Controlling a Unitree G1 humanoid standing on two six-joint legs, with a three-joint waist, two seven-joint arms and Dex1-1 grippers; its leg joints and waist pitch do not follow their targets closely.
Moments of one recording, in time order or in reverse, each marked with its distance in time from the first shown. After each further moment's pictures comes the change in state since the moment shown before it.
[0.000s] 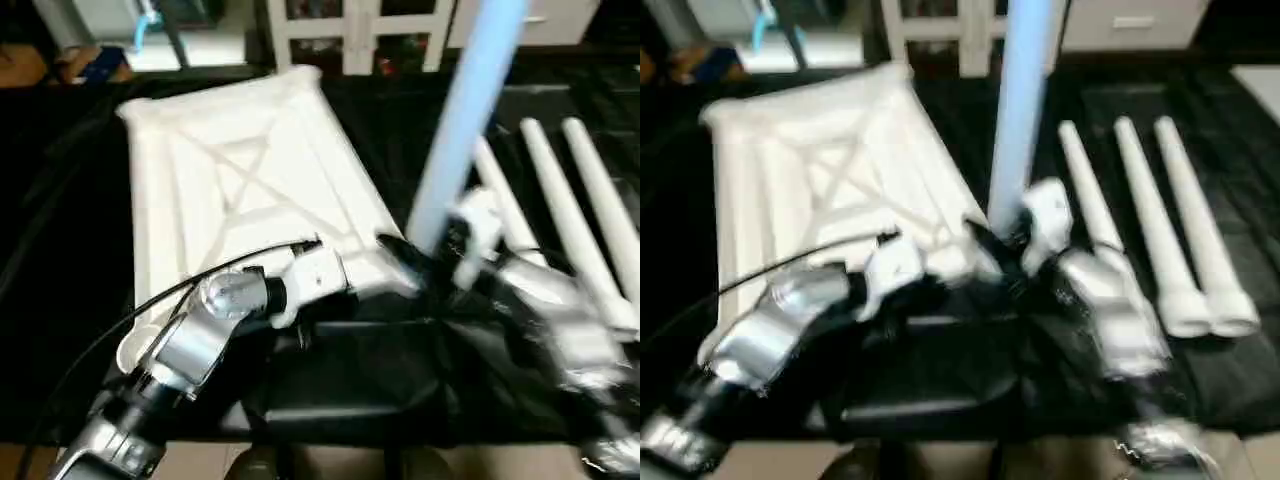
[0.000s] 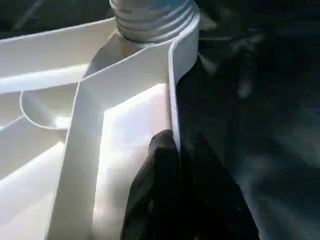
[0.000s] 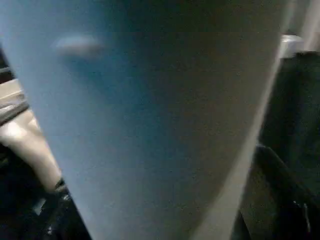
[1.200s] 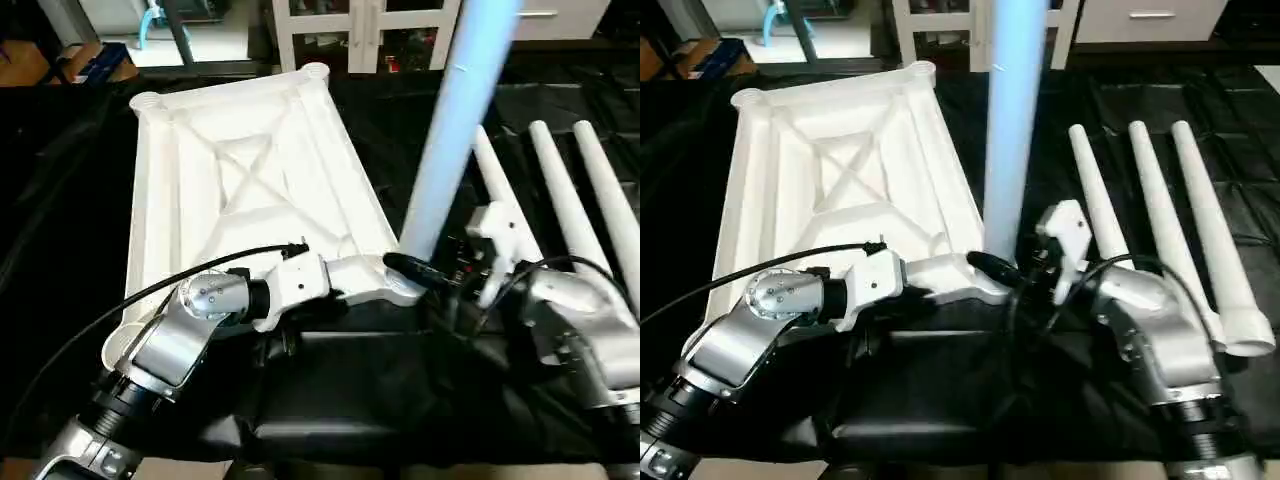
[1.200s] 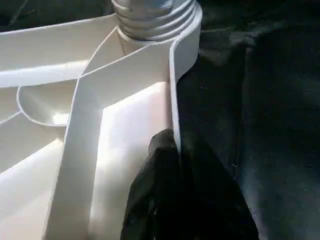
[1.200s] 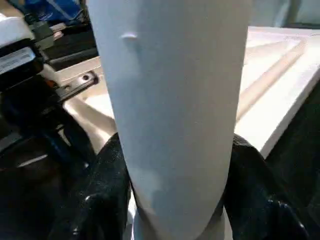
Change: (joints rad) left arm 0.012 0.036 0.021 -0.015 -0.033 0.010 -0.003; right arm 0.036 0.035 -0.018 -0.085 -0.018 0.071 -0.008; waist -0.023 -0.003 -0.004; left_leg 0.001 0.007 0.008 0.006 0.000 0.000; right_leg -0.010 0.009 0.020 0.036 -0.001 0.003
